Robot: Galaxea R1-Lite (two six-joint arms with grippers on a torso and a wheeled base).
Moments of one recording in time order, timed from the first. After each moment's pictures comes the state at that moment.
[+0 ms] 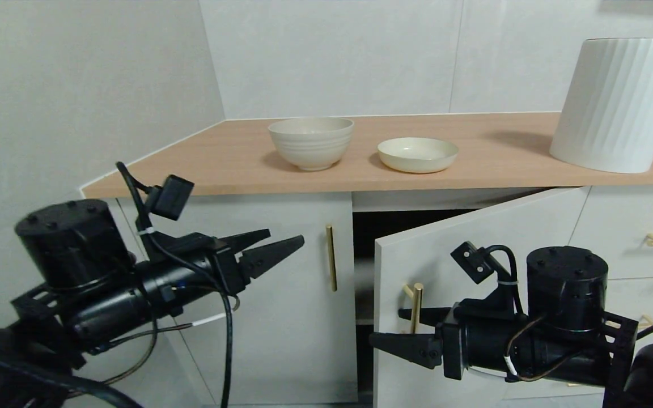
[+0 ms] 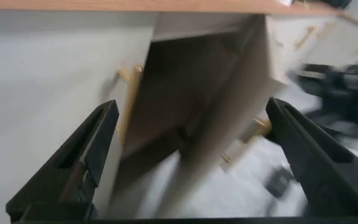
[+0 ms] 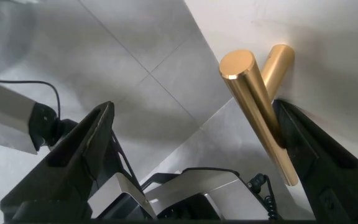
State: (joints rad) left arm -0.36 1.68 -0.49 -1.15 -0.47 -0.38; right arm 0.72 1.80 -0.50 -1.07 0.48 0.44
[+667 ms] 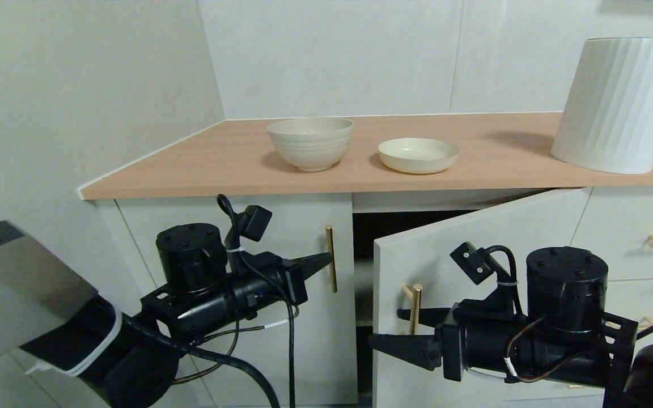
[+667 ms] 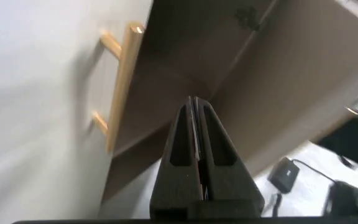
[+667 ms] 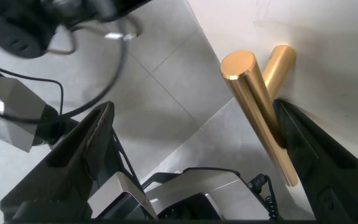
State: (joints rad) left arm -0.47 1.97 -0.60 -1.26 -0.42 -0.38; right arm 0.72 1.80 -0.50 -1.07 0.48 0.44
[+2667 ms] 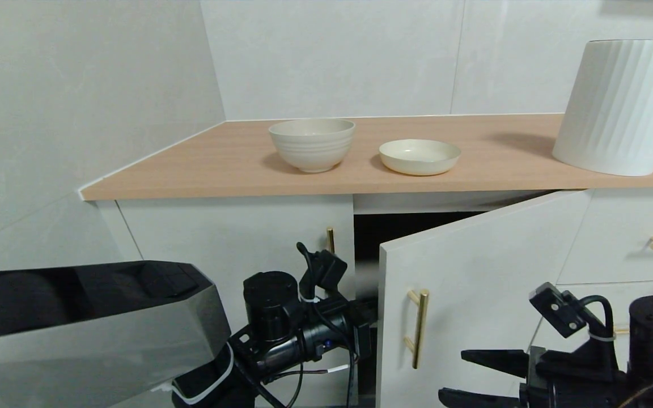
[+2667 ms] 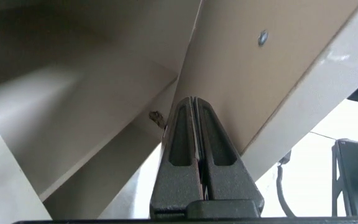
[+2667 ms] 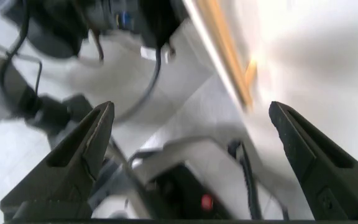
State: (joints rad) left arm -0.68 2.25 -0.63 -1.54 -0.42 -0.29; right arm 0.63 1.56 -0.17 -1.06 0.42 0.35
